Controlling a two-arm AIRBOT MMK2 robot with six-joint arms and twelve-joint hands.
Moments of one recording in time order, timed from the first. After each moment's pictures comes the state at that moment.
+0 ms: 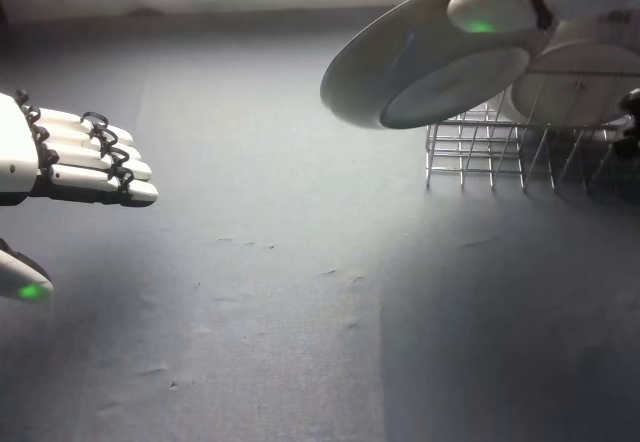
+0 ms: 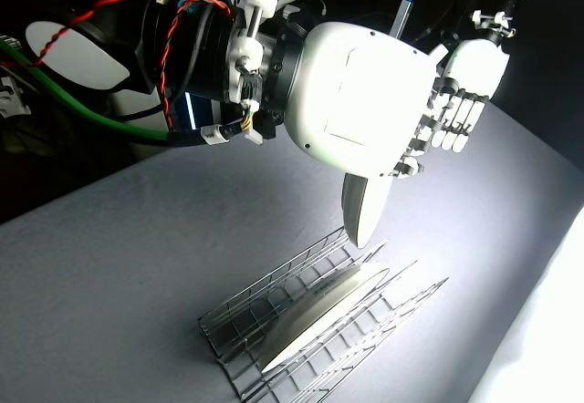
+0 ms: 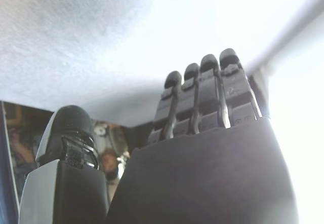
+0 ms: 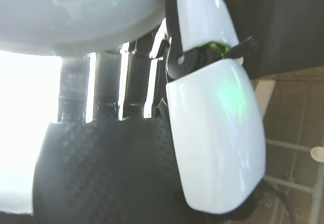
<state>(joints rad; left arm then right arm) 0.53 -0.89 1.53 1.53 -0.91 -0.26 -0.08 -0.84 0.92 0.20 0.23 -0.31</state>
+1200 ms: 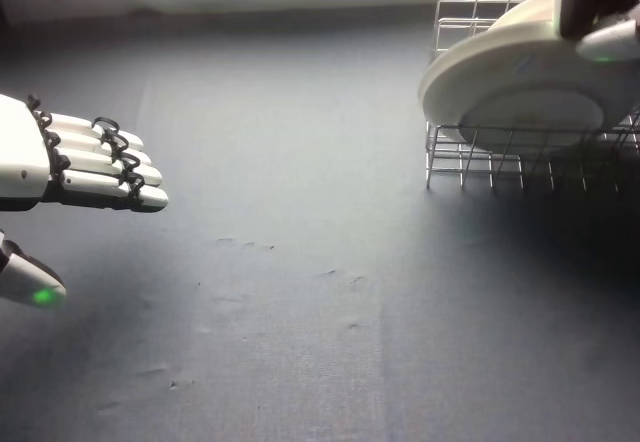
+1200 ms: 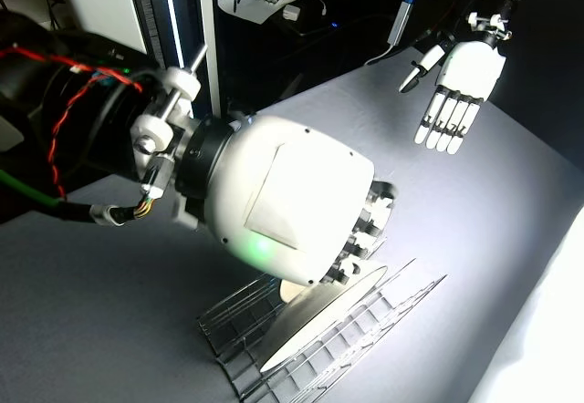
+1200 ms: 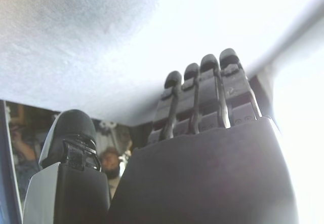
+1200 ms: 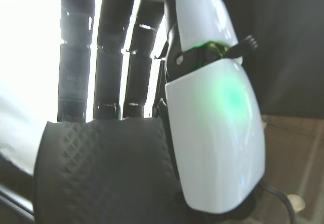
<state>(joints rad) 0.53 -0.90 1.51 1.53 -0.90 -0.26 -0.23 -0.78 1.03 -0.07 0.29 -0.32</state>
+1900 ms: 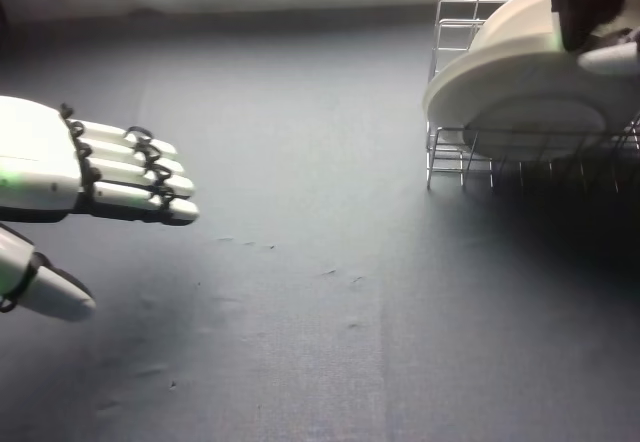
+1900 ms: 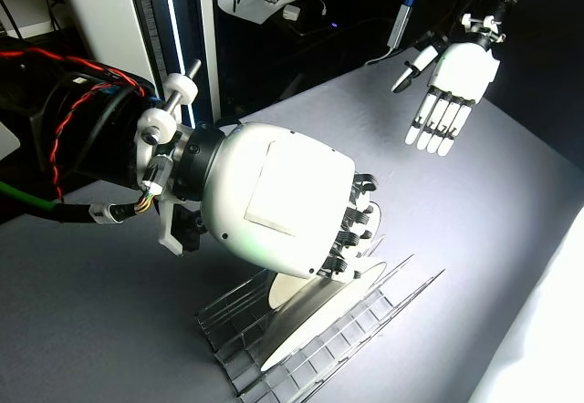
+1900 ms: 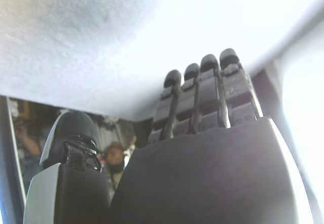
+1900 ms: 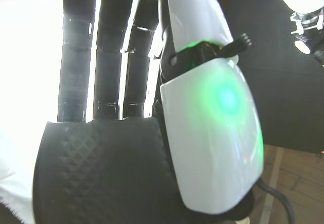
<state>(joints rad) 0.51 -0.90 1.45 1.53 -0.90 -0.24 -0.27 -0.78 1.04 -0.24 0.36 -0.32</state>
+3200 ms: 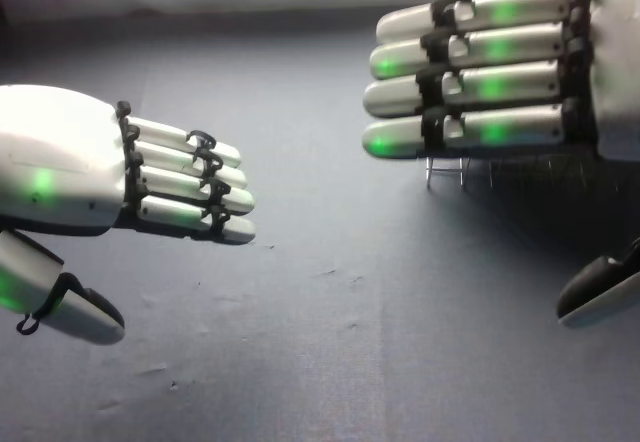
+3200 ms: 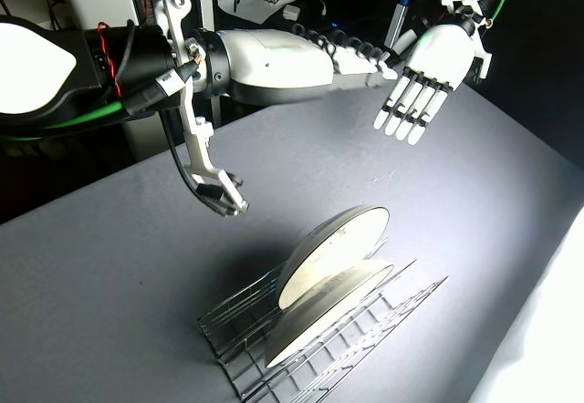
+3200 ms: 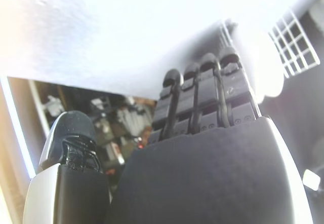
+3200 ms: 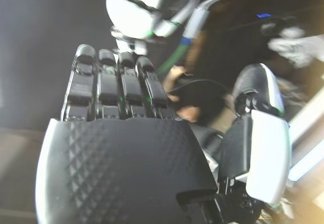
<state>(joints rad) 0.35 -0.84 1.28 1.67 -0.92 -0.24 -0.29 -0.78 0.99 -1.00 0.84 -0.36</state>
